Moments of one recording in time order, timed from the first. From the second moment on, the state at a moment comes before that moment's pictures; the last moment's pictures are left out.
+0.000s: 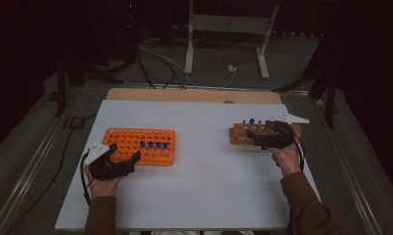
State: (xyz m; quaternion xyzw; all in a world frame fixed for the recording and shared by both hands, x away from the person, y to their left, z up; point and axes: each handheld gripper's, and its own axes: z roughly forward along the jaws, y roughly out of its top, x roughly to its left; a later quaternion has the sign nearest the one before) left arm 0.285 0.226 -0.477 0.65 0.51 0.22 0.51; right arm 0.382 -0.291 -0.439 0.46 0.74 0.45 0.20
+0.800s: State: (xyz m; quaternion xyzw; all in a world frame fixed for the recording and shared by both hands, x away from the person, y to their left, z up) left arm 0.288 0.223 -0.482 0.66 0.51 0.22 0.50; right arm 0.403 -0.275 -0.461 0.45 0.75 0.43 0.23
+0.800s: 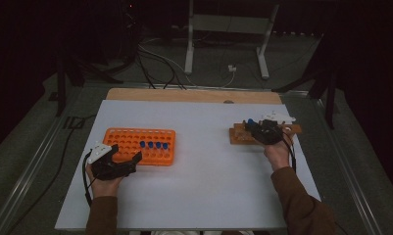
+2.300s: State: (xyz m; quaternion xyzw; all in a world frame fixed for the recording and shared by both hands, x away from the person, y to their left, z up) left arm 0.278 0.177 -0.429 0.65 0.46 0.27 0.54; right arm 0.374 -0.272 -0.391 0.41 0.75 0.47 0.22
